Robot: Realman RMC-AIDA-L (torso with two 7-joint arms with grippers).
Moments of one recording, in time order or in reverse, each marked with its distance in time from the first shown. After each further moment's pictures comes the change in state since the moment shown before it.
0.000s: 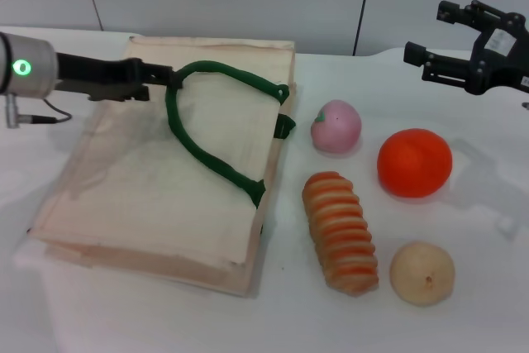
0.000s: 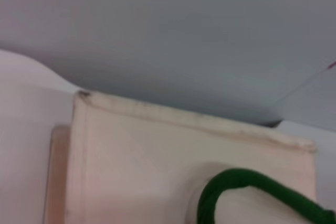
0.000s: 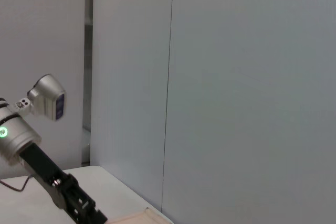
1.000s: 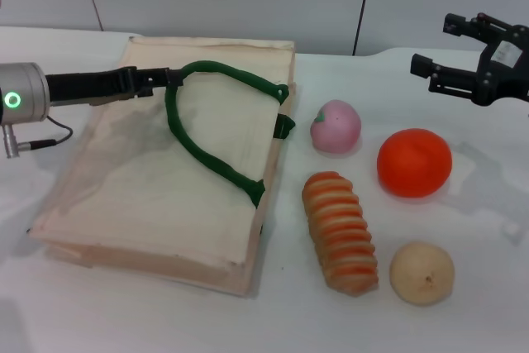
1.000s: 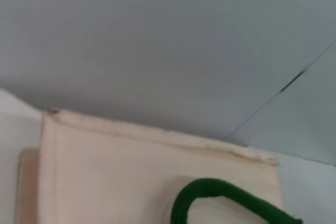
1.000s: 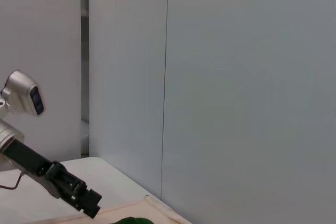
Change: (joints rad) left arm 0.097 -0.060 -0.126 0.017 -0.141 -0.048 0.271; right arm -0.022 -0.003 -0.002 -0.008 -0.014 -0.004 0.013
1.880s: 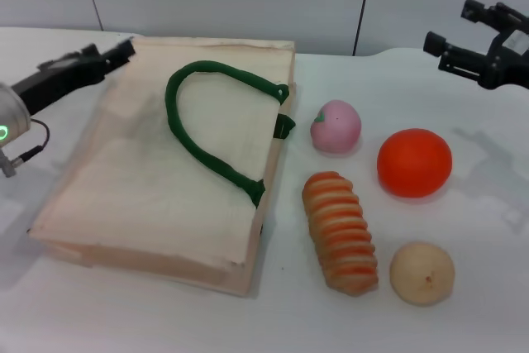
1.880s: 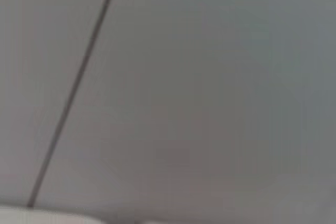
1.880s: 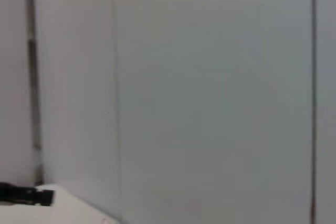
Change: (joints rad) left arm 0.128 -0.078 -0.064 -0.098 -0.473 0.169 0.667; right arm -0.006 -0.007 -0.001 0.097 0.127 0.089 -0.063
